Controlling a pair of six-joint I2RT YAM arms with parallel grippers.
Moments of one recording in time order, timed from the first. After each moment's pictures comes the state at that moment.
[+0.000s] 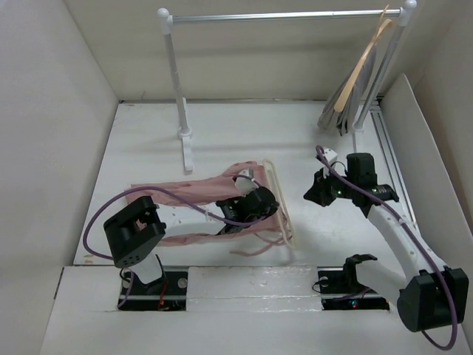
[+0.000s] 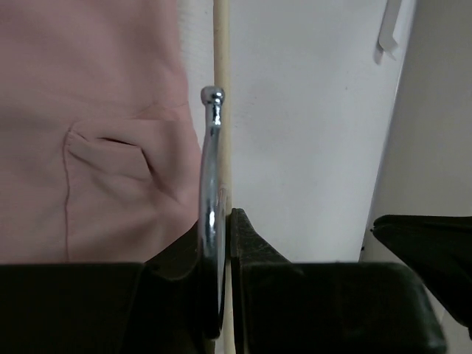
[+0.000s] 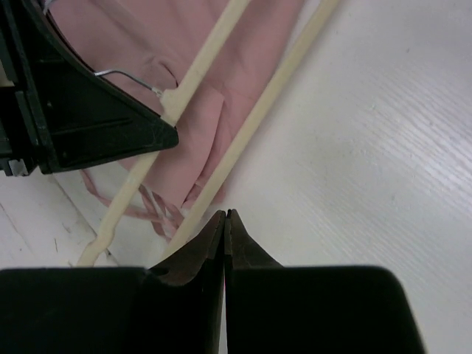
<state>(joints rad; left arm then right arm) -1.13 1.60 0.90 0.03 -0.42 -1.38 0.15 0.98 0.75 -0.56 -0.66 -0.16</state>
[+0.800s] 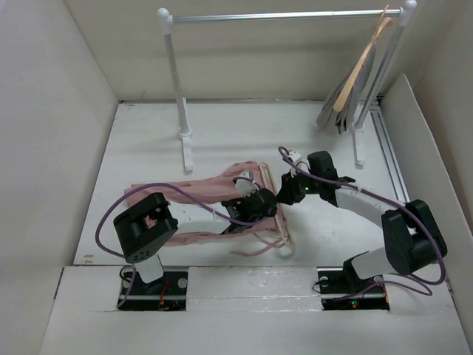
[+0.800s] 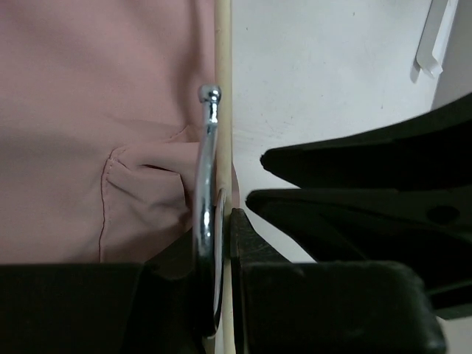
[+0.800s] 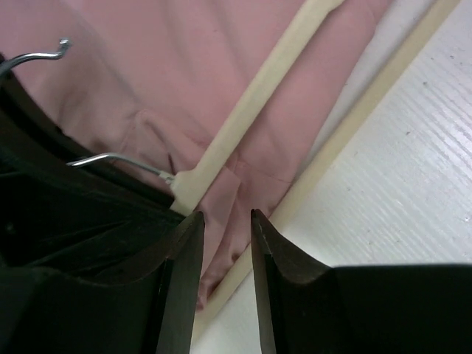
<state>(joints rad) -1.12 1.68 0.89 0.05 -0.47 -1.39 0.38 1.41 0.71 -0.09 -0.63 -0.02</state>
